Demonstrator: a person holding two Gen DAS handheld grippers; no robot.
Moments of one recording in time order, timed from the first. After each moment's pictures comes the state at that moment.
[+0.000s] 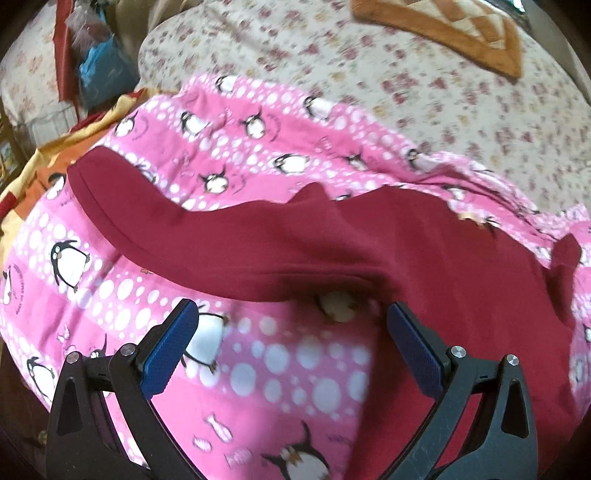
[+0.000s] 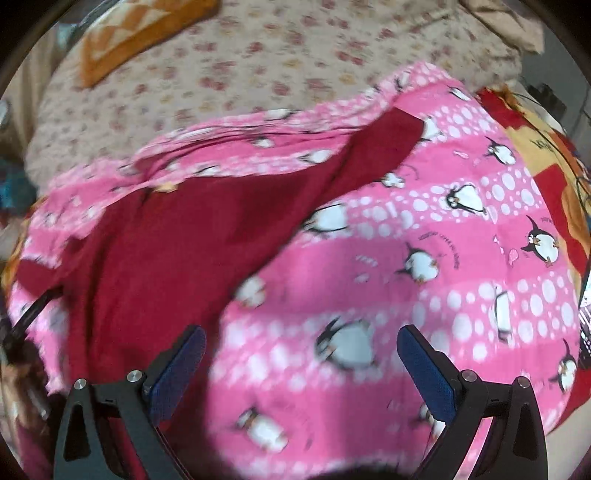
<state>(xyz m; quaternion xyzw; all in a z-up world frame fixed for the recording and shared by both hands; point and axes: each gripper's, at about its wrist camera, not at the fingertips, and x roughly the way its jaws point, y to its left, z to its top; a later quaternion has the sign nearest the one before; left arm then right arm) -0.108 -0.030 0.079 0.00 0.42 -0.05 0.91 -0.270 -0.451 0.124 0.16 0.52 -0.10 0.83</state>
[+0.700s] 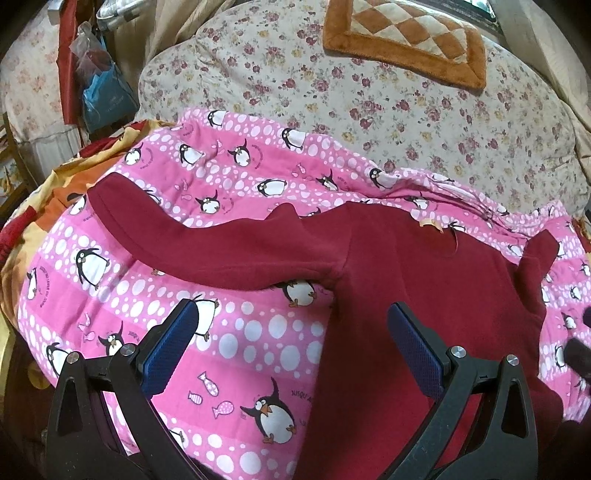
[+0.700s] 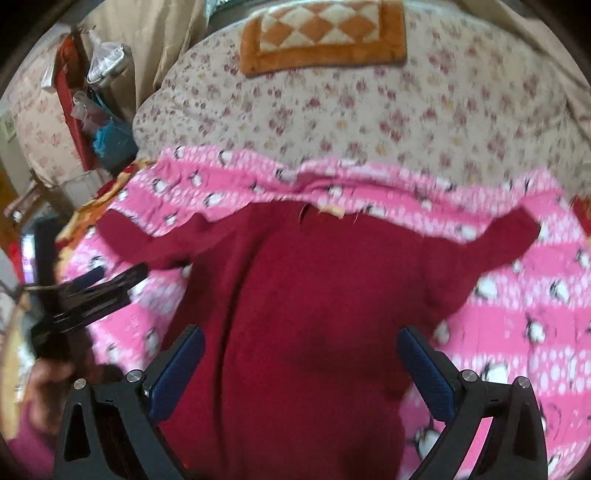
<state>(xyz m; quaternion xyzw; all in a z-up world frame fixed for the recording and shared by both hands) -0.155 -0.050 0.116 0.01 0.39 -0.05 0.92 -0.233 -0.286 0.152 0.04 0.42 0.01 0.91</state>
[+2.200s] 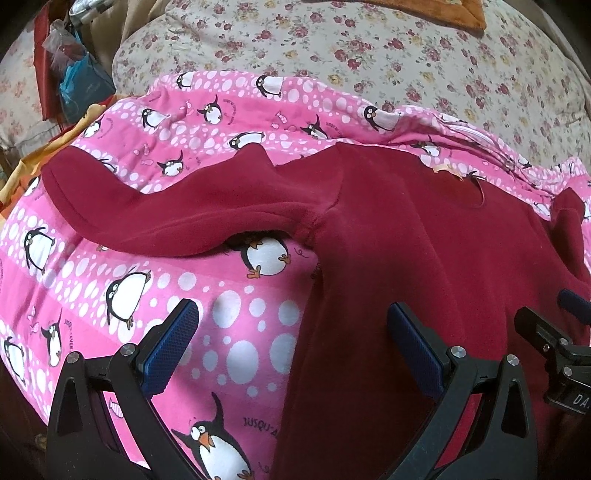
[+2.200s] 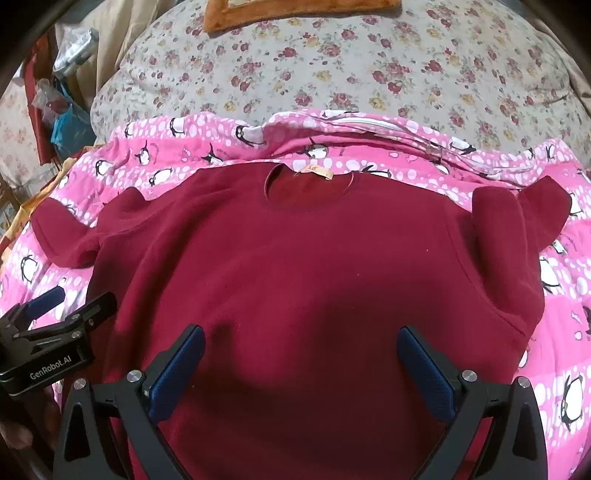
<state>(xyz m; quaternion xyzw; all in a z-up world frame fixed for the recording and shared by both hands) -0.125 -0.088 0.033 0.05 0.42 -0.05 0.90 -0.169 -0.286 0.034 0.07 0.43 -0.03 0.90</state>
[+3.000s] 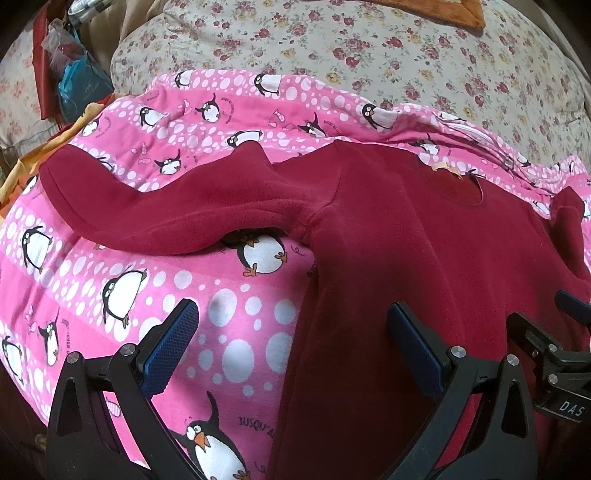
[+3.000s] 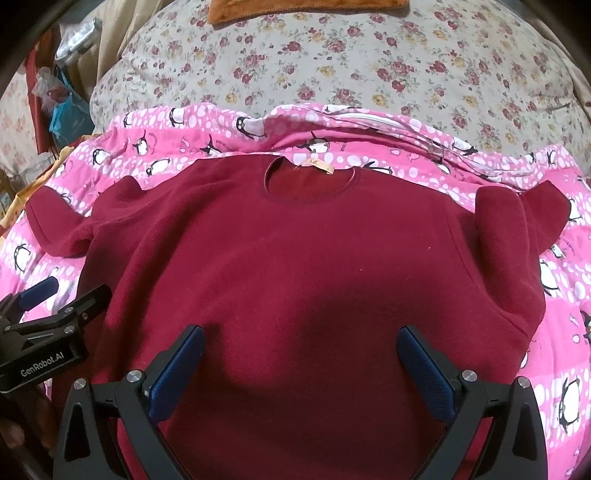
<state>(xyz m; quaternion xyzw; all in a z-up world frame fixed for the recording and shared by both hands) -0.125 -0.089 0.031 0.05 0.42 -0.06 0.90 -0.166 -0.284 0.029 0.05 0.44 -0.03 0.90</state>
